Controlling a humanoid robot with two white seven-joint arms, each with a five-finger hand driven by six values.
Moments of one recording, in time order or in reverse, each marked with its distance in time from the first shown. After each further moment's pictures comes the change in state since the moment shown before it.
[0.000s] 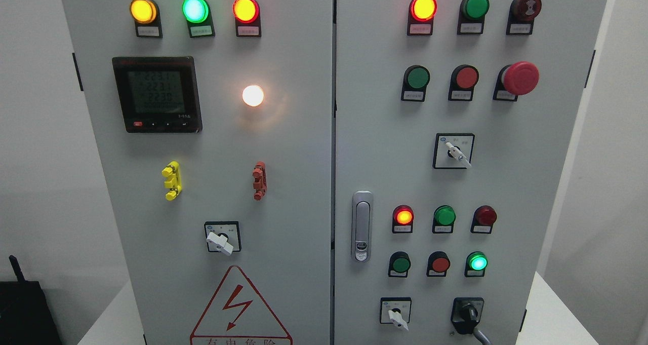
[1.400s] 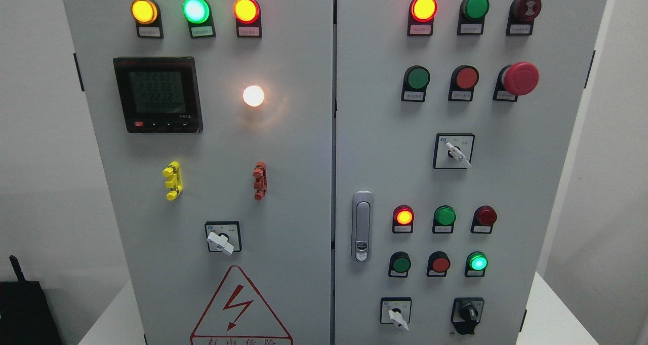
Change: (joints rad) left arm 0.000 0.000 0.000 0.000 0.000 0.000 0.000; right arm 0.242 0.000 -0.002 -0.133 -0.013 -0.175 0.013
